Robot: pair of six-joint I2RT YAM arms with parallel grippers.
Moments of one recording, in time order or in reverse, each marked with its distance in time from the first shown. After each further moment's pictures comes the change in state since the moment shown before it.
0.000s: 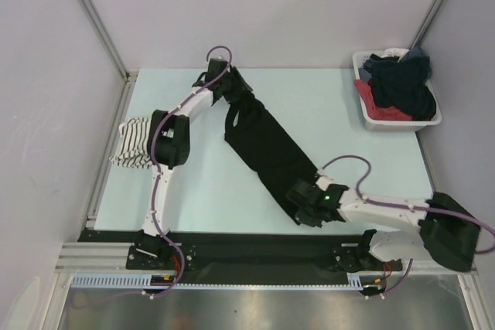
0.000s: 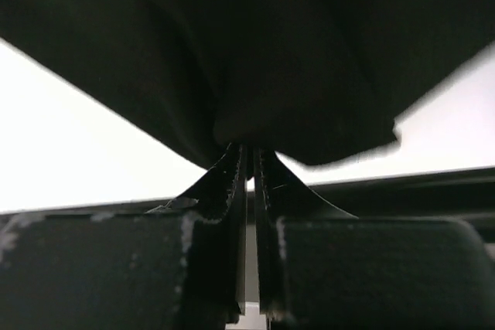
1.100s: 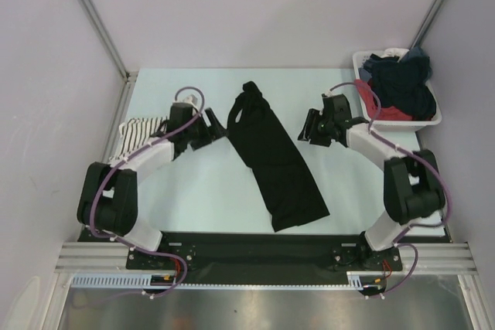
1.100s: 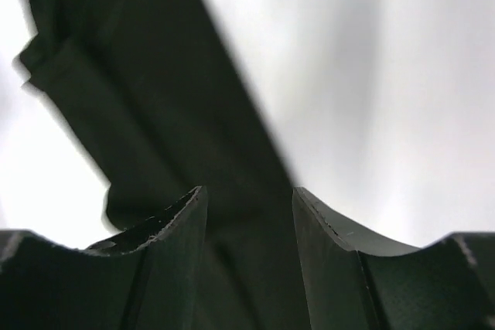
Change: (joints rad) left arm 0.051 -0.899 -1.077 0.183 0.023 0.145; right arm -0.653 0.415 0.525 0.321 -0.379 -0.880
